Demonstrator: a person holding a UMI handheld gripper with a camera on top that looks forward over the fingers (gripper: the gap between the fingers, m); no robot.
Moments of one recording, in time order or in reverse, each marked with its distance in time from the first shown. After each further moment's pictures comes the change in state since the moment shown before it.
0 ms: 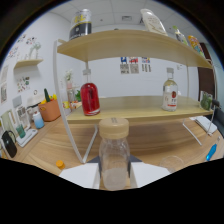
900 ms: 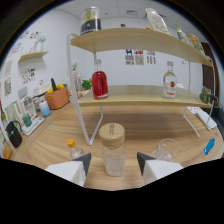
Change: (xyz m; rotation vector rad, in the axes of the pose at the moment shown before) arm -0.013 0.035 -0.041 -0.110 -0.045 -0.027
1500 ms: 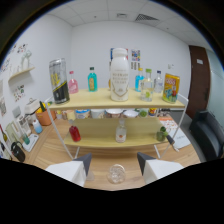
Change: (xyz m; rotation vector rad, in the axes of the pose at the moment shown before) arm 0.098 -0.159 -0.133 -0.027 0.149 0.015
